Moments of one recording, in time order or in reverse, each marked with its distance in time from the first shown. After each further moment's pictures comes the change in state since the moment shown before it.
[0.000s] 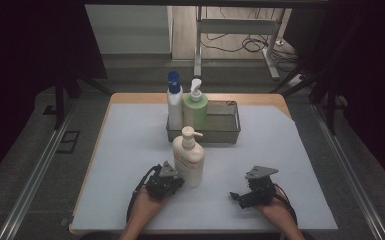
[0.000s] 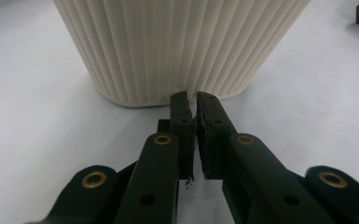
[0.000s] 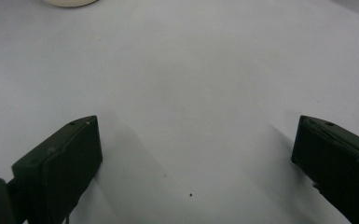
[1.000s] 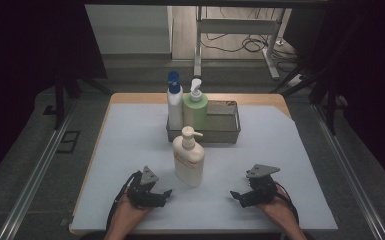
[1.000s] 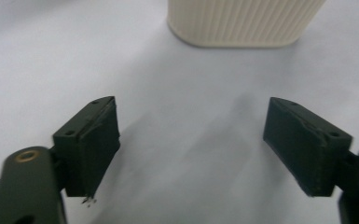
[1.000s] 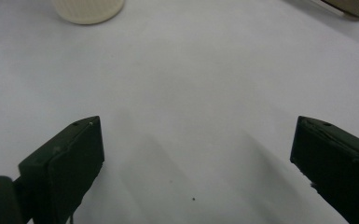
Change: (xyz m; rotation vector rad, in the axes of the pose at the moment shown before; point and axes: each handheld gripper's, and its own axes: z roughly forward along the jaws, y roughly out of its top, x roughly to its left) left arm 0.011 -0.035 -0.036 -0.008 0.151 -0.050; right arm 0.002 0.009 -0.010 -0.016 0.010 -0.024
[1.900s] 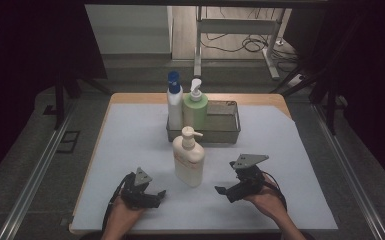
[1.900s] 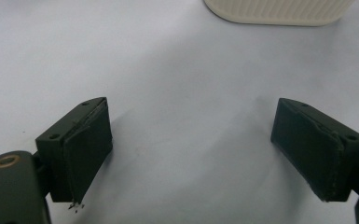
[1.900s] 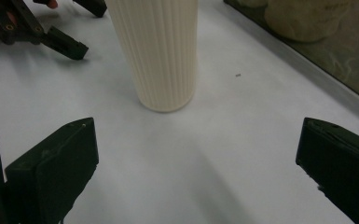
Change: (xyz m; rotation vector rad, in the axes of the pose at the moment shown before) left arm 0.012 -0.014 -0.002 -0.004 0.042 -0.036; right arm 0.024 0.061 -0.006 -0.079 0.154 -0.068
